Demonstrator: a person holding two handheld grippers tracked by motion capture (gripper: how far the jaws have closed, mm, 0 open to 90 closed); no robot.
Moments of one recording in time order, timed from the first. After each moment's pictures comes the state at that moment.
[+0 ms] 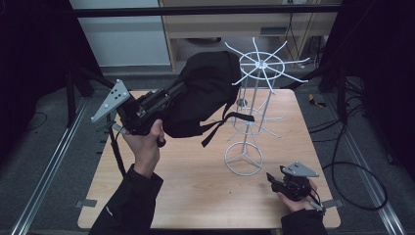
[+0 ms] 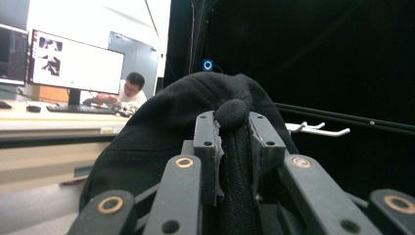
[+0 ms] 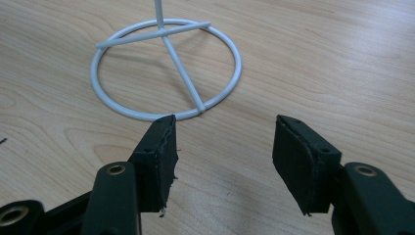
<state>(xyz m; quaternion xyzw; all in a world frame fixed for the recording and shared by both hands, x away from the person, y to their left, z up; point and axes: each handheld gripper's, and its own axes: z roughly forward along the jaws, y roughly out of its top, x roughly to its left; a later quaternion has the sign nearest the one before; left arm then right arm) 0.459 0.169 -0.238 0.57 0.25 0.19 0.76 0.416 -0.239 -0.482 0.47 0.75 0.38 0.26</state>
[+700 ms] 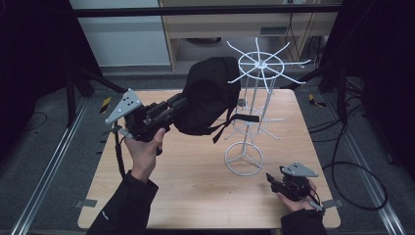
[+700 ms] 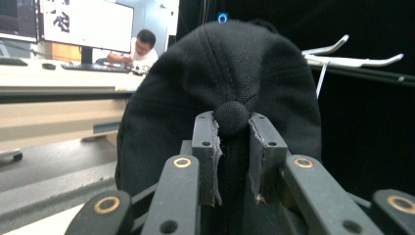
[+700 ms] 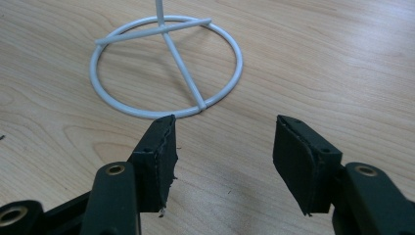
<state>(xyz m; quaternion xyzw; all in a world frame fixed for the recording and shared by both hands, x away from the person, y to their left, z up) 0.469 0.171 -0.269 0.63 0.28 0.19 0.69 0.417 -0.238 -0.483 0.47 0.75 0.37 0.26</state>
